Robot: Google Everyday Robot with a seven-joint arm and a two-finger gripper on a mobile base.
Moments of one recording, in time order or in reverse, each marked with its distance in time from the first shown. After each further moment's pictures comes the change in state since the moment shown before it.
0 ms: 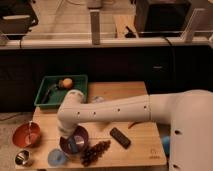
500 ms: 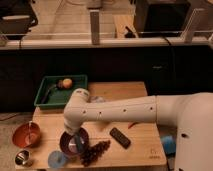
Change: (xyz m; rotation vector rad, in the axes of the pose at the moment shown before) arm -0.008 0.034 -0.007 -0.055 0.002 0.018
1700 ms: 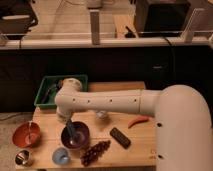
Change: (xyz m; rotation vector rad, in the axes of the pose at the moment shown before) arm 0.068 0.023 0.014 0.013 0.040 -0.167
